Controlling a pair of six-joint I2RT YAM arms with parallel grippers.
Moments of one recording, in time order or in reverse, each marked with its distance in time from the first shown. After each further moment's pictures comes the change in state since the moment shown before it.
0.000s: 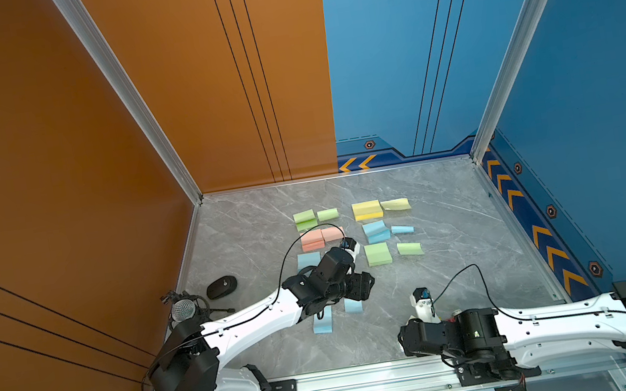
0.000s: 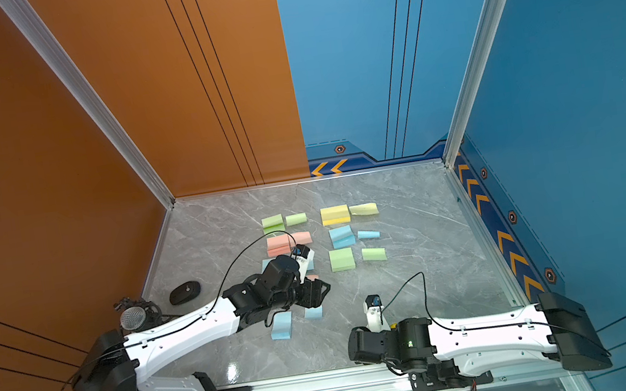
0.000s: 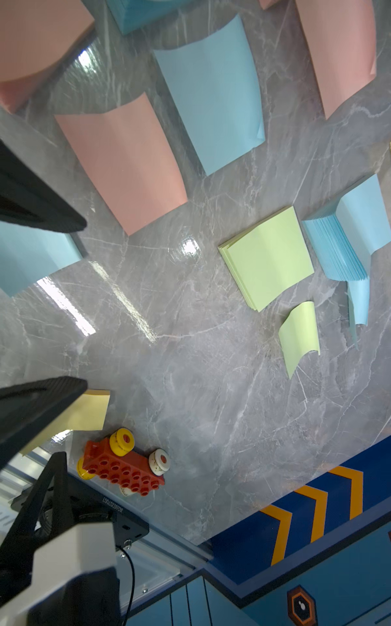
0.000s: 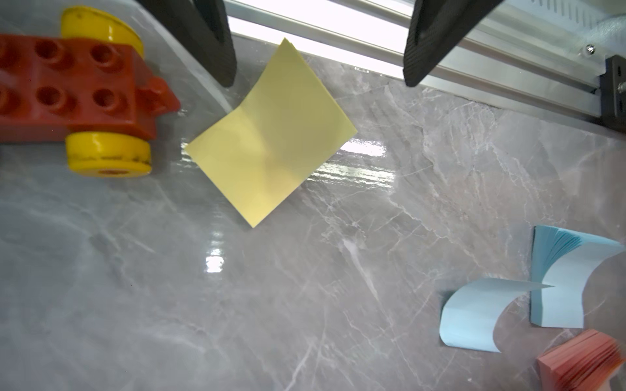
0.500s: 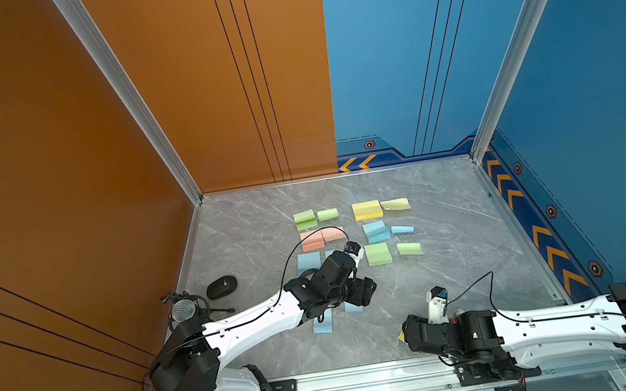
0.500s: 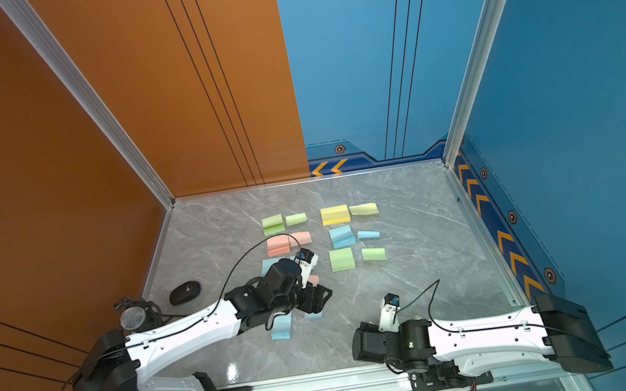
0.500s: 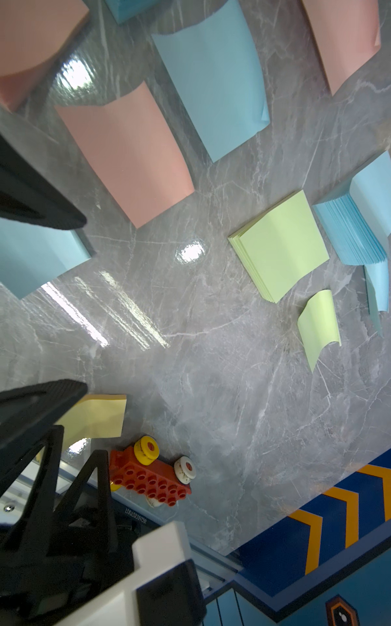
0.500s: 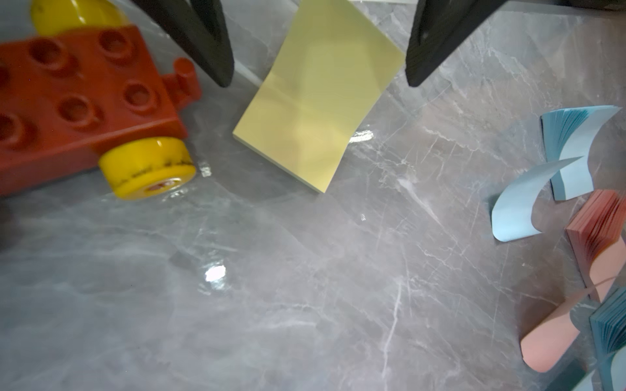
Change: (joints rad) left arm -0.021 0.000 -0.018 0.000 0.006 0.057; right arm -0.032 -0.029 -0.081 0.043 0.088 0.293
